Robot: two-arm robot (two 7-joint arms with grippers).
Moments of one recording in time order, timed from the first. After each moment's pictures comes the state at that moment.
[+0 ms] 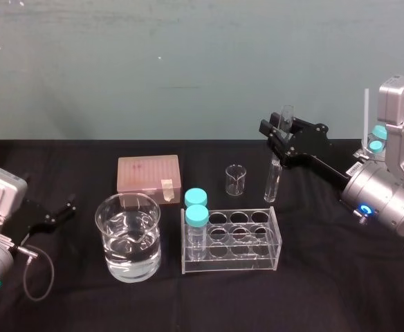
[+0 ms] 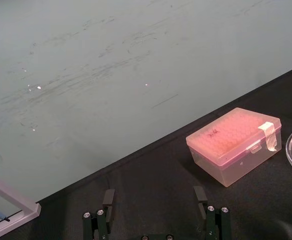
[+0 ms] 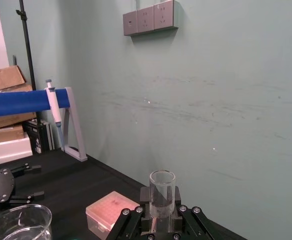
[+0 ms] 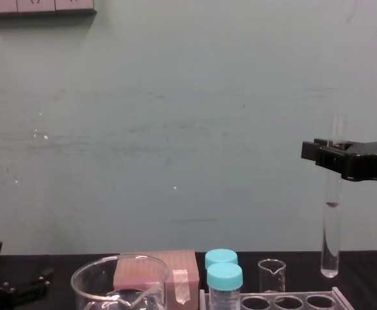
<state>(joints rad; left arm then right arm) -0.20 0.60 0.45 -1.41 -0.25 -0.12 0.03 0.34 0.47 -0.31 -1.47 0.52 -0.03 0.48</state>
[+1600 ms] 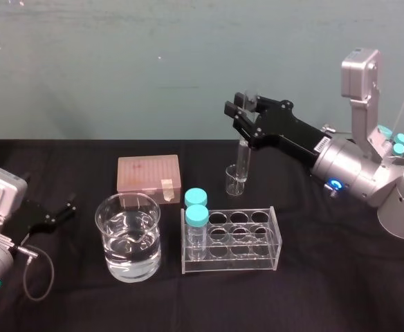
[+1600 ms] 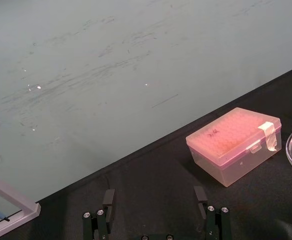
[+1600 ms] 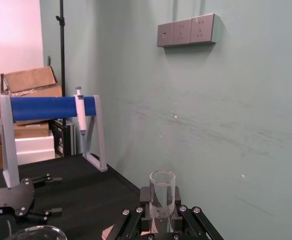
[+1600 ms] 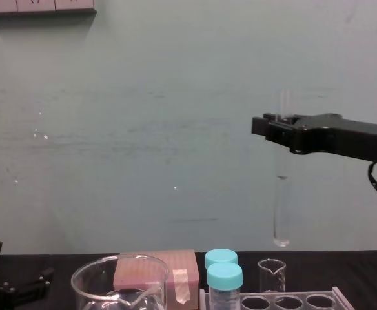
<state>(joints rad) -0.20 0.60 0.45 -1.41 -0.25 -0.12 0.03 0.48 0.41 -0.40 -1.39 0.48 -0.05 0.56</state>
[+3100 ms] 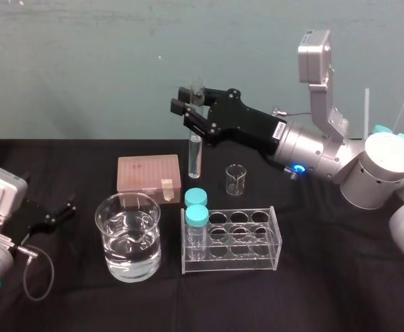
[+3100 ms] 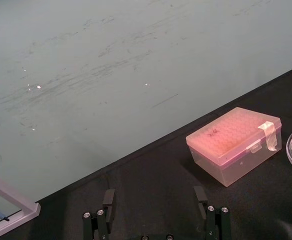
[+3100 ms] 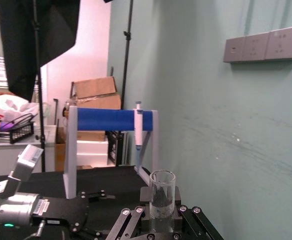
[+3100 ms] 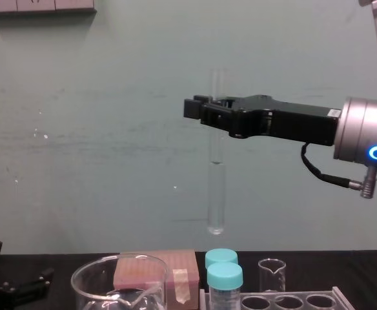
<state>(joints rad) -0.20 0.60 0.45 -1.41 -0.25 -0.12 0.03 0.65 0.35 -0.53 -1.24 0.55 -0.11 0.76</state>
